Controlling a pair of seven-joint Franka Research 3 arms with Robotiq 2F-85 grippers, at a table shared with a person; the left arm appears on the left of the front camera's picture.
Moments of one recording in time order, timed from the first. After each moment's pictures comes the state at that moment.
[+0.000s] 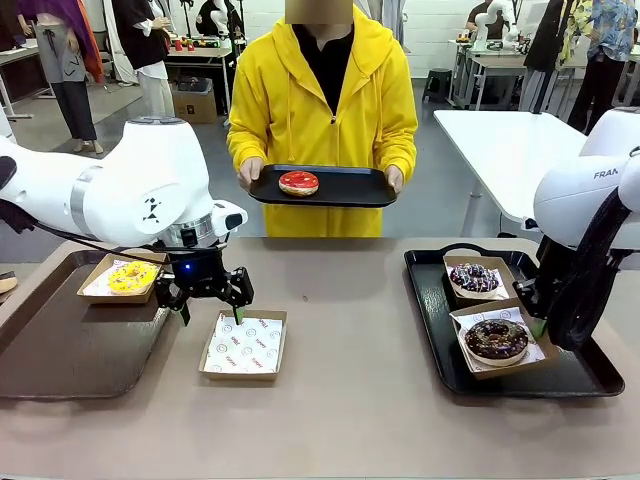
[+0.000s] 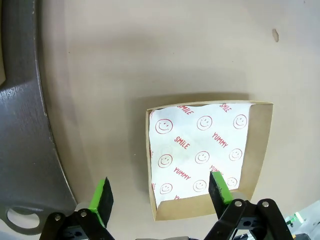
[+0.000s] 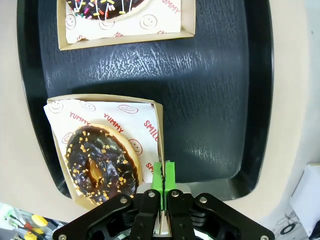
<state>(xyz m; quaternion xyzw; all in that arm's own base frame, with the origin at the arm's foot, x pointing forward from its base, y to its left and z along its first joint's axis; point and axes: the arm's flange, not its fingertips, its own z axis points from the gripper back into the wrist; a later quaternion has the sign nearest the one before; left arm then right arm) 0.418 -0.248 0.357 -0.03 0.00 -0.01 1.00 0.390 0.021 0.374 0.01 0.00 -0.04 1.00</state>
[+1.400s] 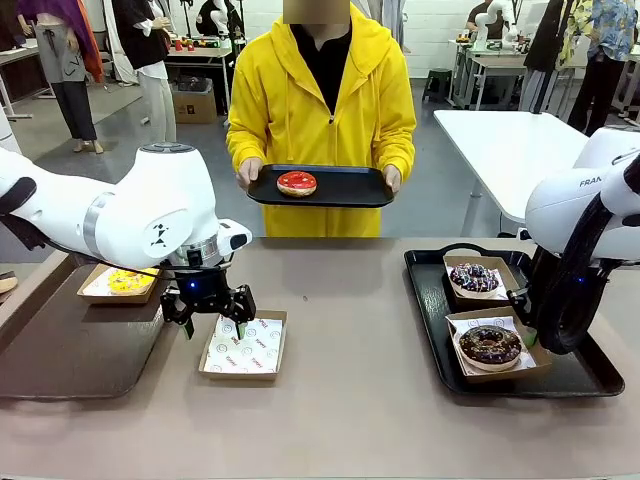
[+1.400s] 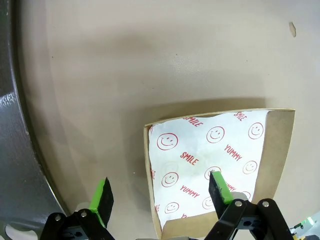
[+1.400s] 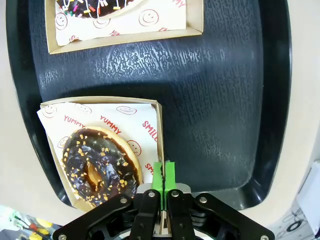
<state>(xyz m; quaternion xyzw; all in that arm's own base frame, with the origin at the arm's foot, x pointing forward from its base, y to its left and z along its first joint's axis) 0.419 -0.250 0.324 -0.02 0.00 -0.03 1.00 0.395 0.021 0.354 0.03 0.01 -0.05 1.00</state>
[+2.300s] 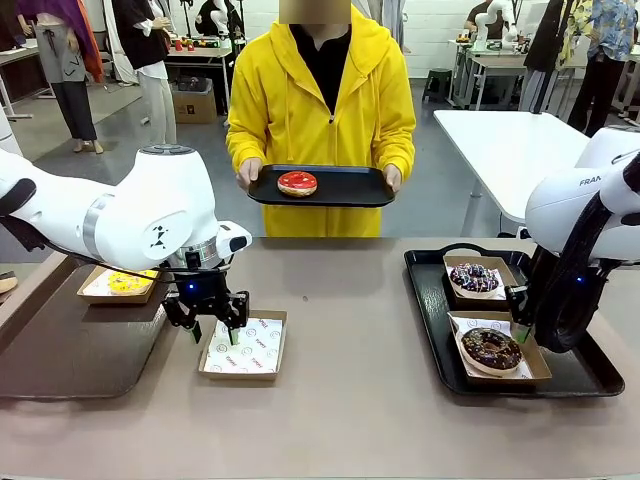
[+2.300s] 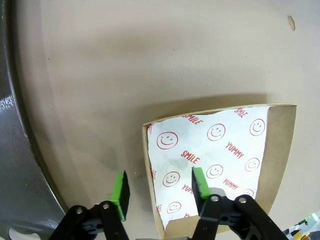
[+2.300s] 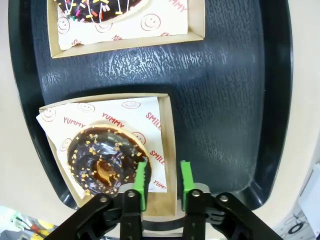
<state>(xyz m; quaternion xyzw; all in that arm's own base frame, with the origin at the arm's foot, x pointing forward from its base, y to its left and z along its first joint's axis) 0.418 -0.249 0.322 -0.02 0.00 -0.04 1.00 0.397 0.020 0.353 0.03 0.01 -0.05 1.00</state>
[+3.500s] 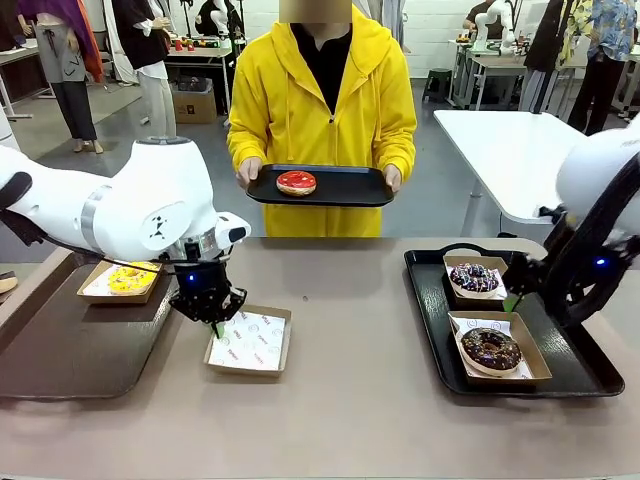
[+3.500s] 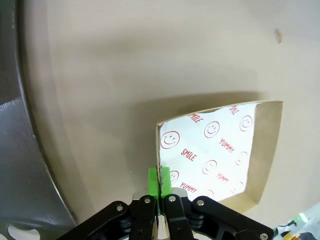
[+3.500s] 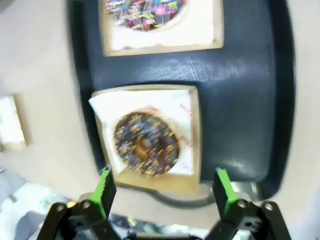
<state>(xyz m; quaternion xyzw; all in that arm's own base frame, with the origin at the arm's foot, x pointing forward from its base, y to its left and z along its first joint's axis) 0.427 -0.249 0.345 -0.04 -0.01 -0.03 1.00 0.382 -0.009 0.405 0.16 -0.03 -0.04 0.99</state>
